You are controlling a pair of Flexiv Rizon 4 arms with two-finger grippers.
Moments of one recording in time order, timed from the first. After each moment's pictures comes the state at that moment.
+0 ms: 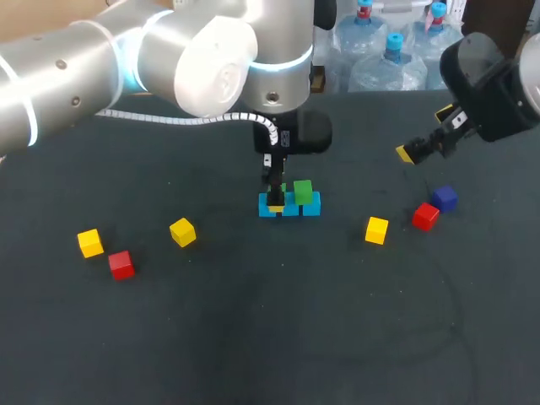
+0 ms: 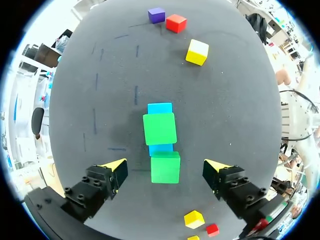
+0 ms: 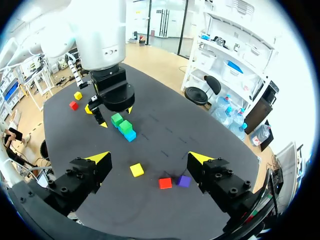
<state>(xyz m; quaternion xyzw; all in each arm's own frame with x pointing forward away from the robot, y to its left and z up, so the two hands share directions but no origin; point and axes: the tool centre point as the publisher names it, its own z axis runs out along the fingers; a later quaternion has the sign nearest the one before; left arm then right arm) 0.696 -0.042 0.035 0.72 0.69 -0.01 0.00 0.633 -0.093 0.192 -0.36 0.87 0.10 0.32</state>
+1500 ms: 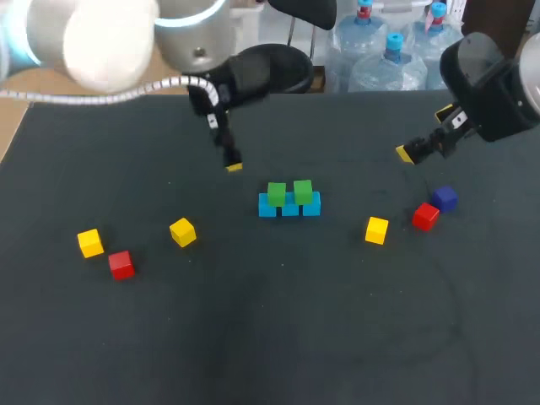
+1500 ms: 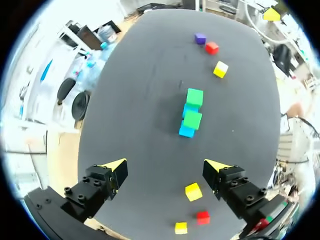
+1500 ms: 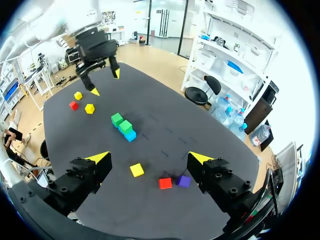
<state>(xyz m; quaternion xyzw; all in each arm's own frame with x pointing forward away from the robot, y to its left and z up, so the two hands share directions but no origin) 0.710 0.038 0.113 0.61 0.79 0.01 0.09 0.633 -0.093 0.192 -0.36 0.87 0.10 0.32</state>
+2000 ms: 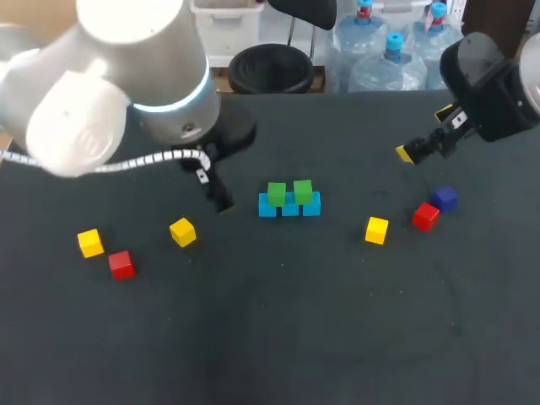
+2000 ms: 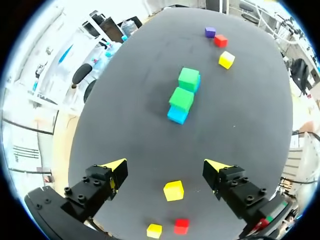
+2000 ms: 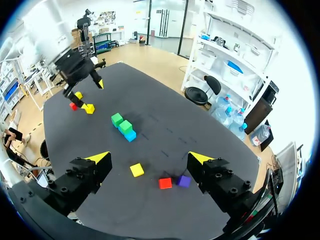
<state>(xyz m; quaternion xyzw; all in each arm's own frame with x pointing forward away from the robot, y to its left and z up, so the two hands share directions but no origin) 0.661 0.055 0.078 0.55 0.82 0.04 0.15 0.633 -0.093 0.192 -0.36 0.87 0.10 0.32</state>
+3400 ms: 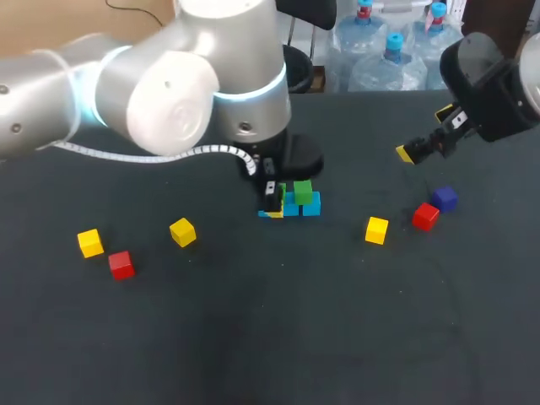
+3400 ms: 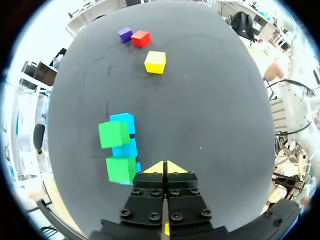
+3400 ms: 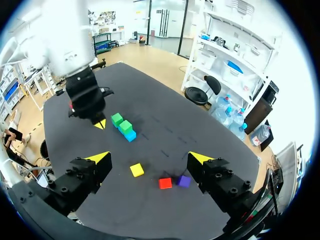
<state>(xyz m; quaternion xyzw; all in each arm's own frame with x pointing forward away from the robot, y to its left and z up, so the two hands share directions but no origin) 0.640 -0.039 0.036 0.75 0.66 -0.04 0.05 0.633 -0.093 0.192 -0.36 0.87 0.10 0.32</state>
